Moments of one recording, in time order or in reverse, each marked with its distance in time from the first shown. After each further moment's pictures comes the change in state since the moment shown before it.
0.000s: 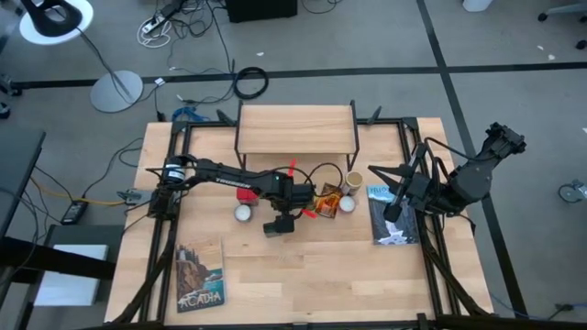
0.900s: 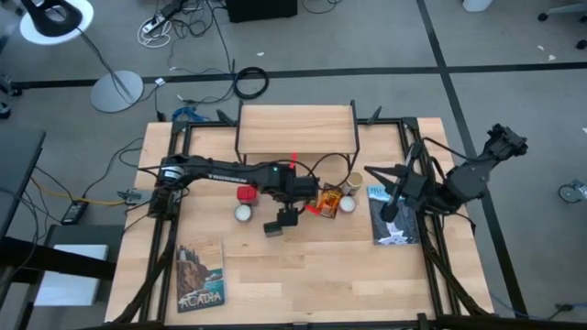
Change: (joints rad) left arm -0.015 -0.031 0.210 -0.206 -0.107 0.022; right arm -0.042 0.015 0.000 0.006 -0.058 0.006
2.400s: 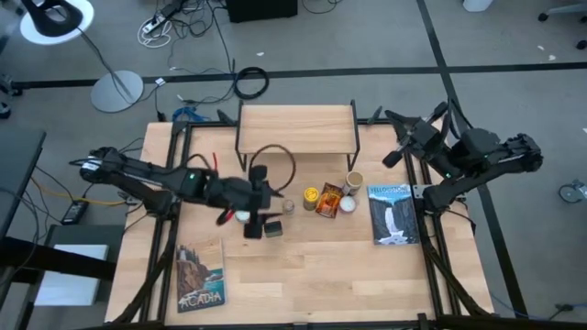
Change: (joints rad) left arm -0.220 -0.673 -0.548 0.637 -0.079 0.105; right arm -0.356 -0.137 0.001 0.072 -0.027 -0.152
